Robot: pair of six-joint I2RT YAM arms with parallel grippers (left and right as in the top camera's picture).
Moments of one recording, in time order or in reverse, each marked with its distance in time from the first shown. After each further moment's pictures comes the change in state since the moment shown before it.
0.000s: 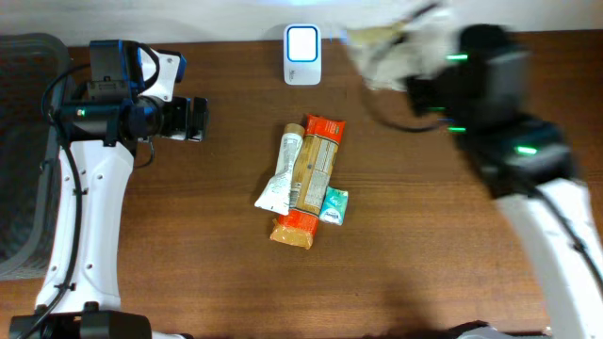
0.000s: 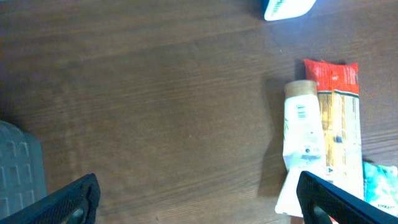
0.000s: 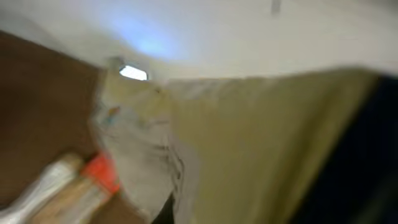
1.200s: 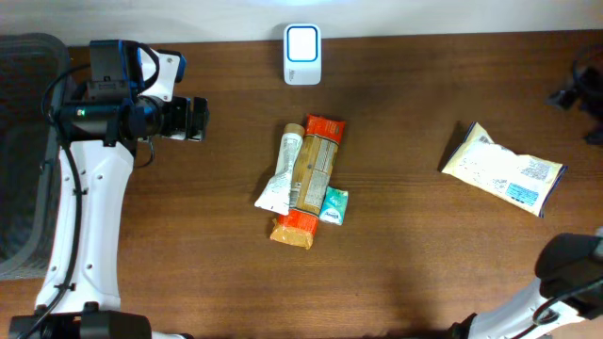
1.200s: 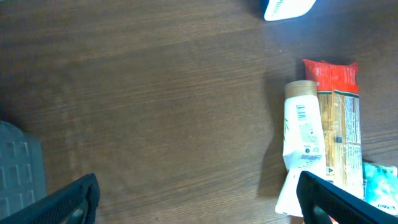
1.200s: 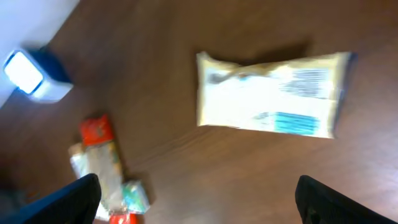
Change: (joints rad) left arm 0.000 0.000 0.000 0.000 0.000 0.000; right arm -0.769 0.537 0.642 -0.891 -0.436 0.288
